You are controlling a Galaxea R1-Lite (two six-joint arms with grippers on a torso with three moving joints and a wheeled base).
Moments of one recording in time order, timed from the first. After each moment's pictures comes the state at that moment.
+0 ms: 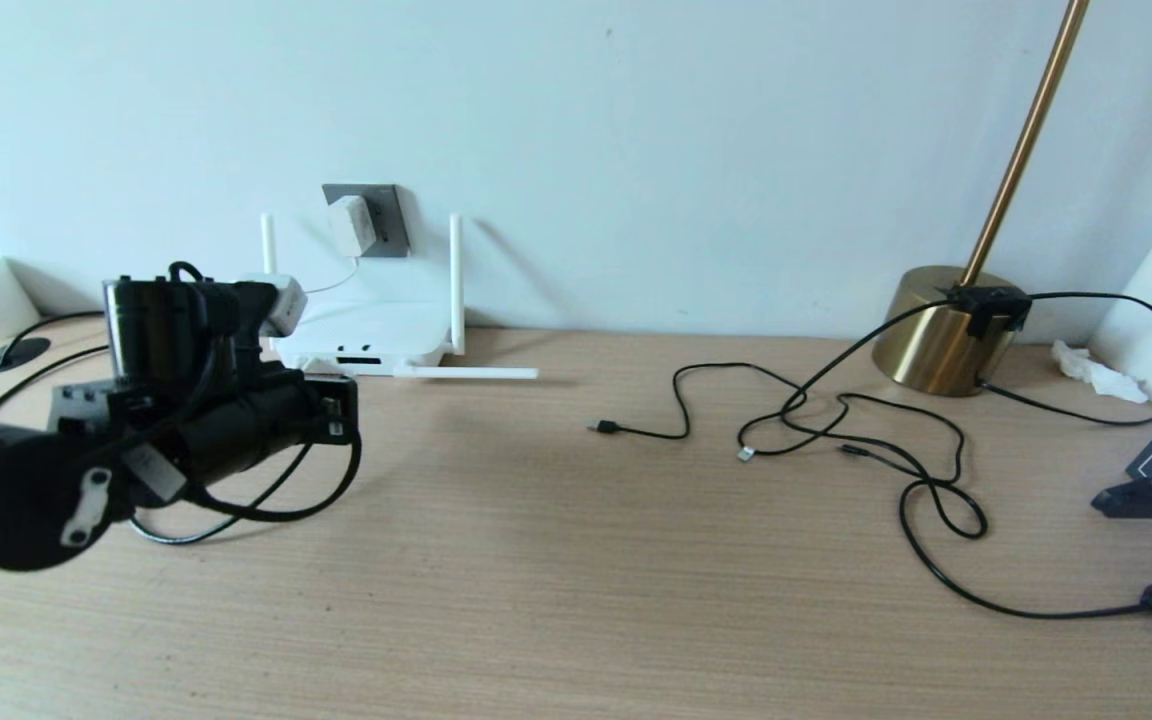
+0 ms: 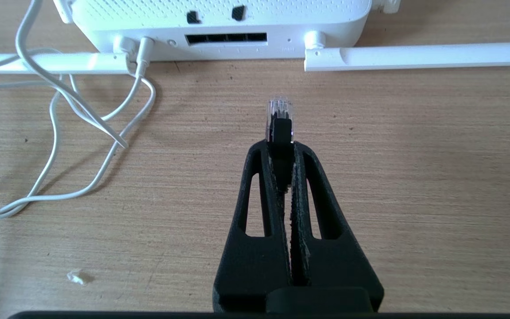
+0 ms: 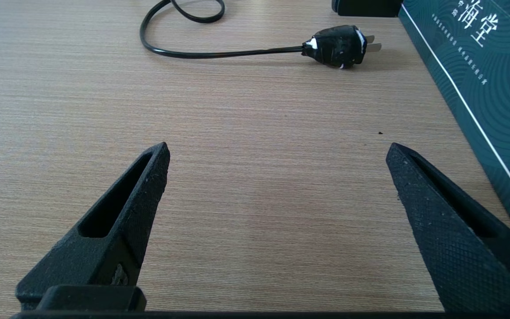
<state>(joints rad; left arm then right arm) -0.21 1.68 -0.91 -0.43 0.23 0.04 0.00 0.00 -0.03 0.06 -0.02 0.02</state>
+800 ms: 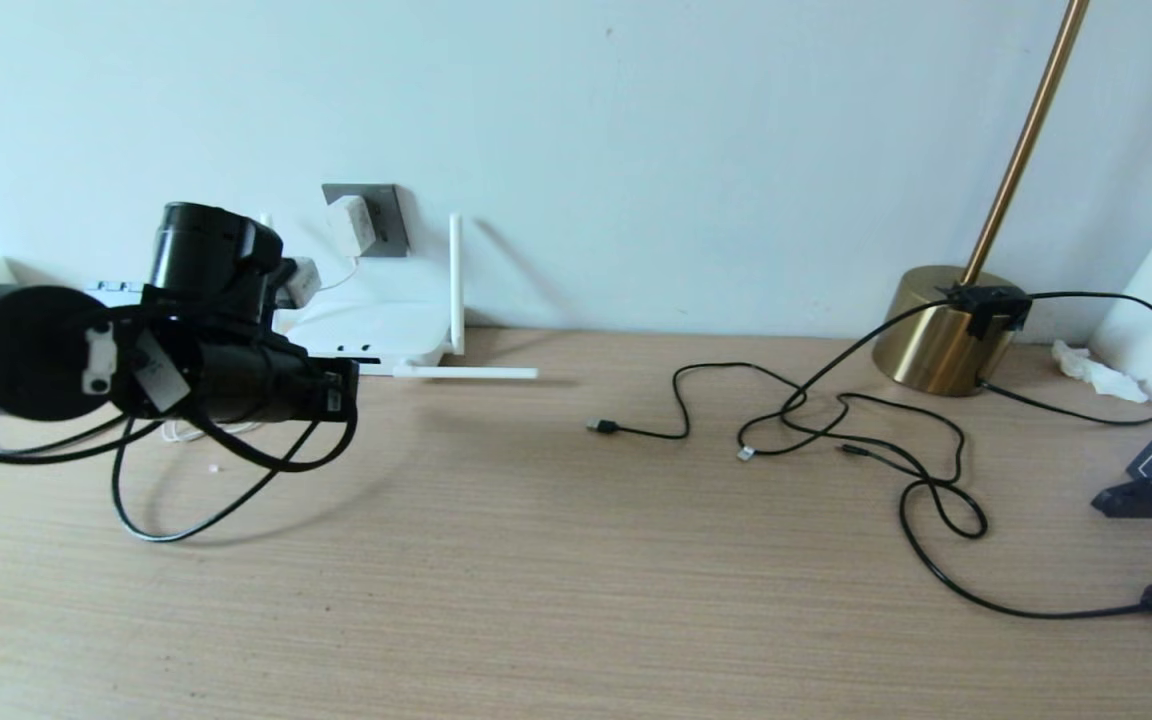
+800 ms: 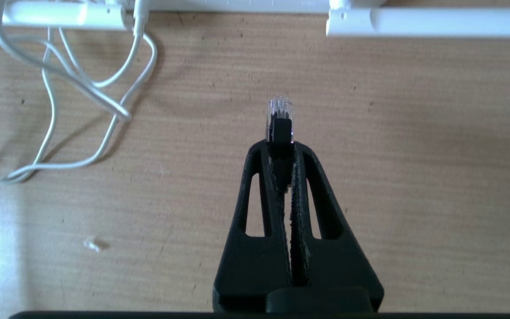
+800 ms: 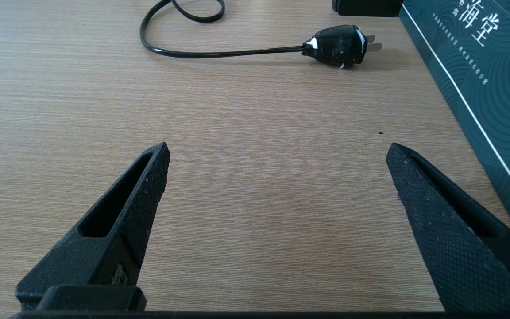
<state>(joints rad) -0.21 1.74 -1.27 0.13 0.25 -0.05 0.00 0.00 -0.03 0.06 -0.02 0.02</state>
